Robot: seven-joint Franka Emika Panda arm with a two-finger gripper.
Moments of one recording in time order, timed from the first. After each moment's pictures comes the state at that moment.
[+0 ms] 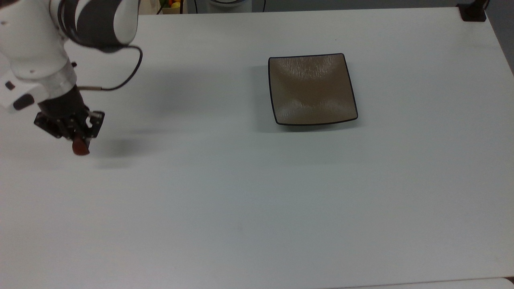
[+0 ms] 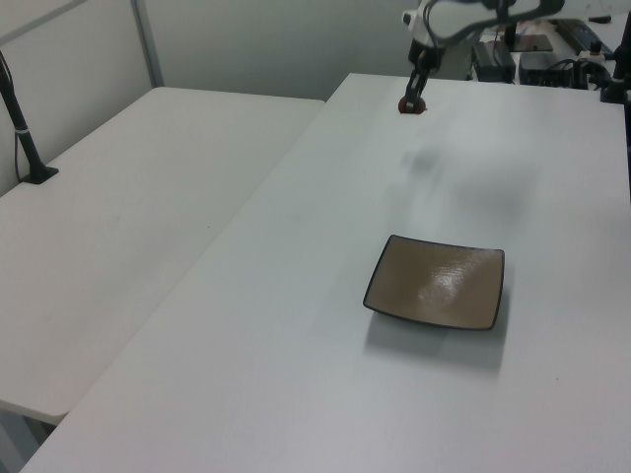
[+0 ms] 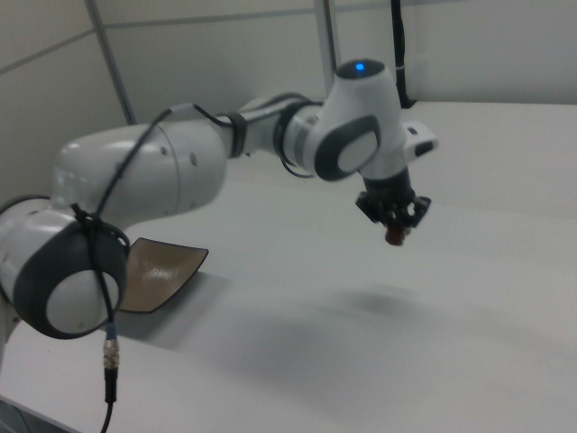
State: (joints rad) arm -0.26 0.62 -0.02 -1.23 0.07 2.08 -0.43
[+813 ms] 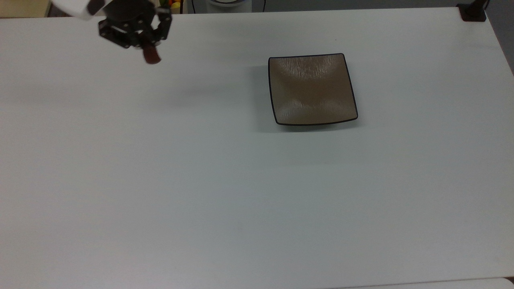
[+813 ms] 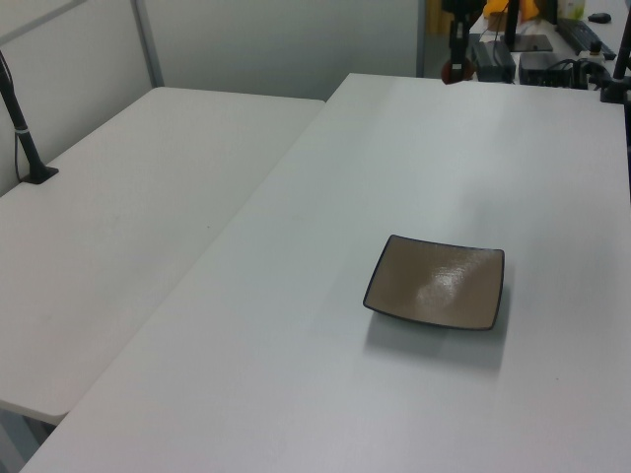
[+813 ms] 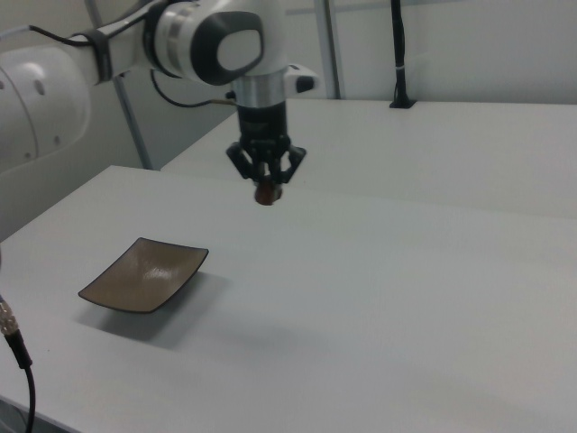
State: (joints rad) arm -0.14 0.23 0.03 -1.40 0.07 1.59 -0.42
